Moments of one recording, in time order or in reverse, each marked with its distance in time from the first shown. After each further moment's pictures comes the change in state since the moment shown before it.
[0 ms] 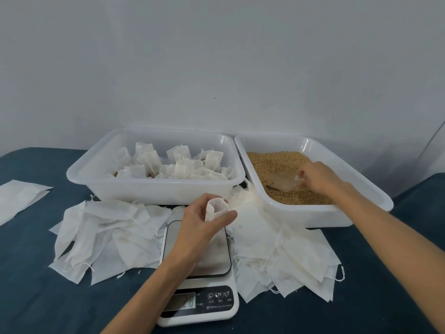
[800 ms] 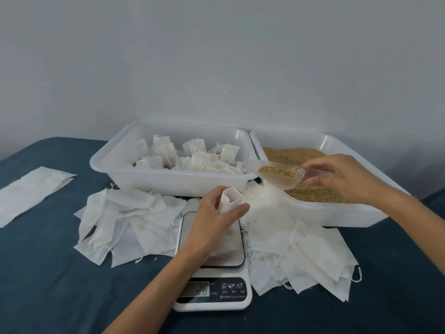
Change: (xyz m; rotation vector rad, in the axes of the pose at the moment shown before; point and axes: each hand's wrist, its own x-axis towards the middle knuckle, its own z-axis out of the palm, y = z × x) left_hand 0.010 -0.018 -0.005 0.034 0.000 0.091; right_hand -0.090 -0.043 -0.065 0.591 -0.025 -0.388
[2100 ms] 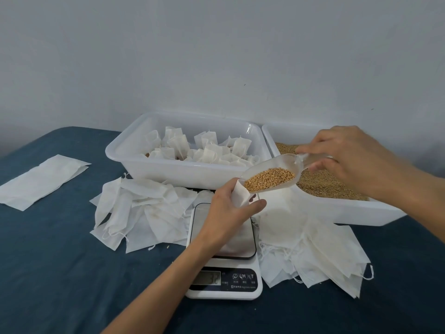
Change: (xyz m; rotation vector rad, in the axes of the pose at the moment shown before) left_hand 0.000 0.000 0.000 0.021 -0.057 0.080; right_hand 0.000 -0.070 -0.005 -0.555 0.121 -0.328
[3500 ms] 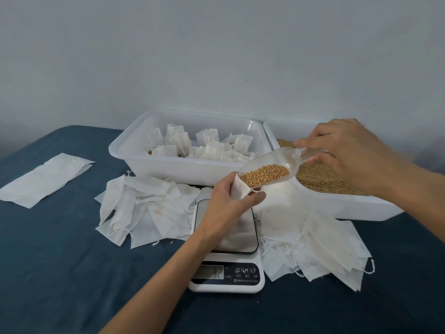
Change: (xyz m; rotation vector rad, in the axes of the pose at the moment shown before) left_hand 0.000 0.011 -0.005 -0.069 0.010 -0.101; right_hand 0.001 -0.009 -0.002 -0.045 0.028 0.012
